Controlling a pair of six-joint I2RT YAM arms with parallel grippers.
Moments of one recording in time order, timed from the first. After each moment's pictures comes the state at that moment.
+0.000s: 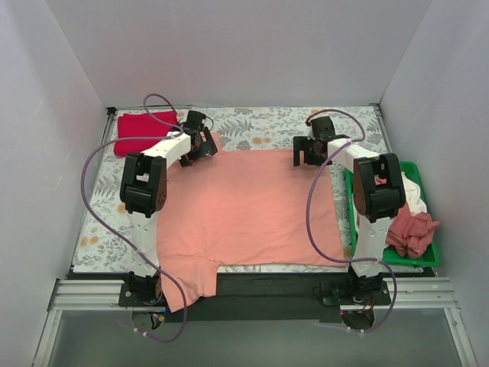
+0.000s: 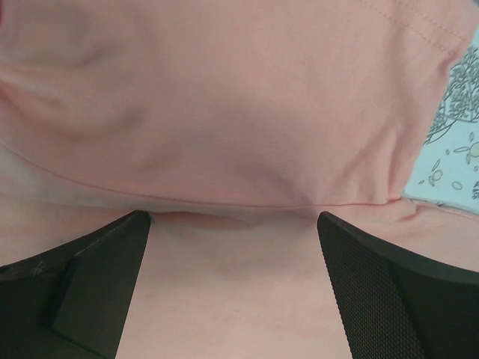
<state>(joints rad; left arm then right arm) -0.26 2.17 1.64 -0.52 -0.22 -0.63 0.23 2.02 1.39 -0.35 -0.03 0.16</state>
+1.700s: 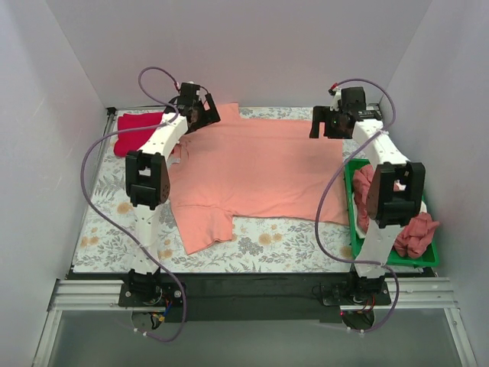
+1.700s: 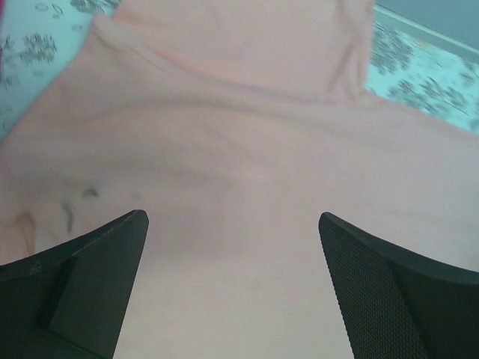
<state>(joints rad) -0.21 2.41 2.18 -0.52 -0.04 -0.51 0.08 2.01 1.74 -0.56 -0.19 0.06</state>
